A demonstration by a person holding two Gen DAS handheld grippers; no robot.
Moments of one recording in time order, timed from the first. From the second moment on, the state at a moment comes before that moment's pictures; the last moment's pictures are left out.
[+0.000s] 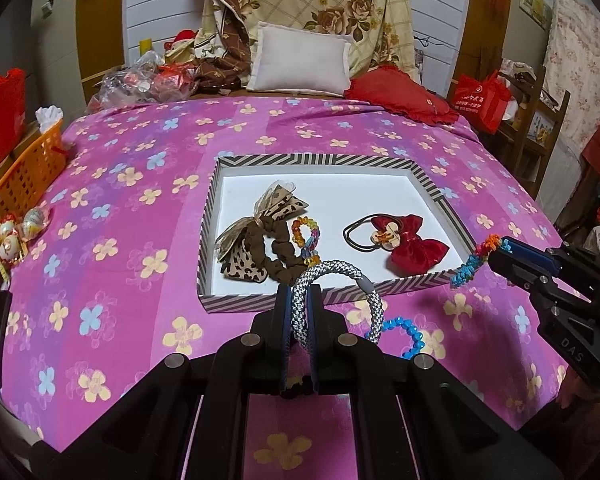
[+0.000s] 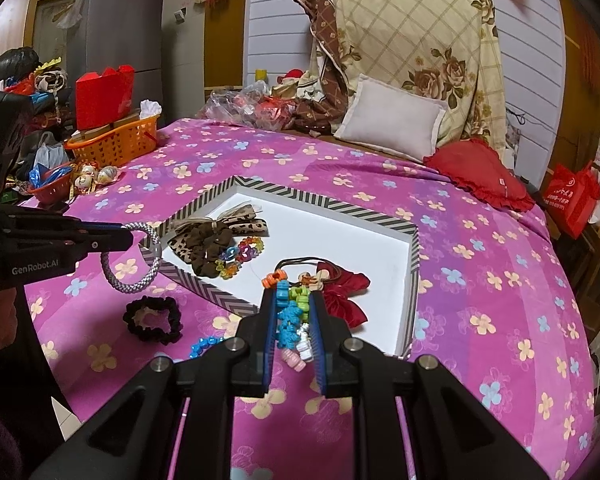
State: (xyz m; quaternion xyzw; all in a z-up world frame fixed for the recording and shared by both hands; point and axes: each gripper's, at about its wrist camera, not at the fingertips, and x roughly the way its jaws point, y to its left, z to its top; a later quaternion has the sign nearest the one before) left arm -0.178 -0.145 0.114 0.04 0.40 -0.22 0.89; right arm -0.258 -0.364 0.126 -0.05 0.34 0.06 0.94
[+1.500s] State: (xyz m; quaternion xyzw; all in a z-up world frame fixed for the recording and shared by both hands) left arm -0.092 -0.189 0.088 0.07 0.42 -0.19 0.88; right arm -0.164 -0.387 0.097 -0.03 0.37 0.06 0.93
